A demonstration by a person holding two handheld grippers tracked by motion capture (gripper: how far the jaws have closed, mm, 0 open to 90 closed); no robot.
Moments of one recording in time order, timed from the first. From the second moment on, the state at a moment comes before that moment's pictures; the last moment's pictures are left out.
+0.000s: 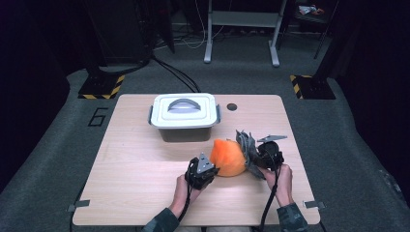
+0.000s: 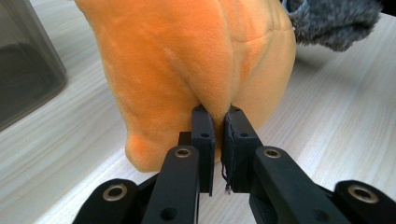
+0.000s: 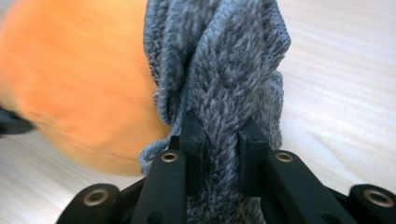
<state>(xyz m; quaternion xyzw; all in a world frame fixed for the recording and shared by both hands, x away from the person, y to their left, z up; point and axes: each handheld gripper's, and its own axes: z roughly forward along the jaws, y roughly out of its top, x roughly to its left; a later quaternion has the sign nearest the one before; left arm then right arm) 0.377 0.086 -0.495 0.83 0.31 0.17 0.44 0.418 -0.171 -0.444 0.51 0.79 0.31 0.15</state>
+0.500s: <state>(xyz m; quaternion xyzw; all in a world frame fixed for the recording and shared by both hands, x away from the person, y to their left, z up) 0.379 0.088 -0.496 0.83 0.31 0.16 0.44 0.429 -0.185 -0.478 0.54 0.79 0.28 0.12</state>
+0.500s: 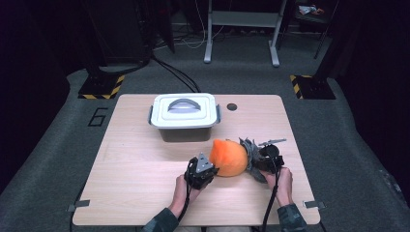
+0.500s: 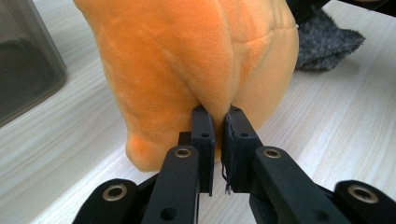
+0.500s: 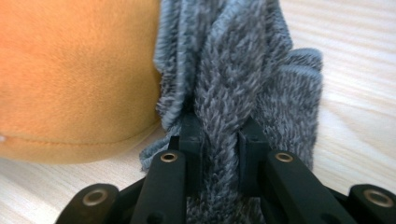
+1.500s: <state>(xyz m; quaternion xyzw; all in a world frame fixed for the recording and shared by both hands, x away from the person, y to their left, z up) 0.376 0.089 -0.496 0.82 0.32 0.19 0.43 0.411 -0.152 -0.434 0.48 0.79 0.34 0.16</state>
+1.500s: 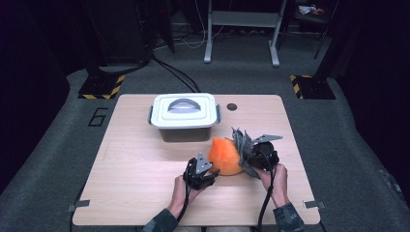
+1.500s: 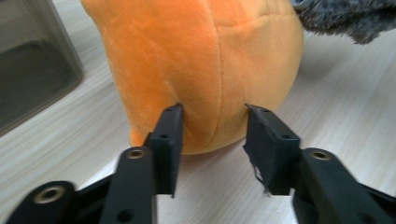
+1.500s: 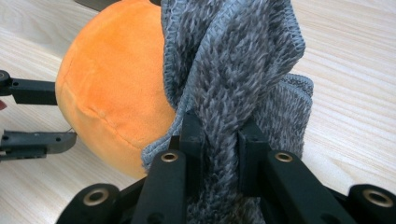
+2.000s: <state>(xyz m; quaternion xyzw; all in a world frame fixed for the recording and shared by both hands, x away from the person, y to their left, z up) 0.381 0.082 -0.502 0.83 0.32 0.23 0.40 0.416 -0.157 -0.437 0.48 0.79 0.34 0.16</state>
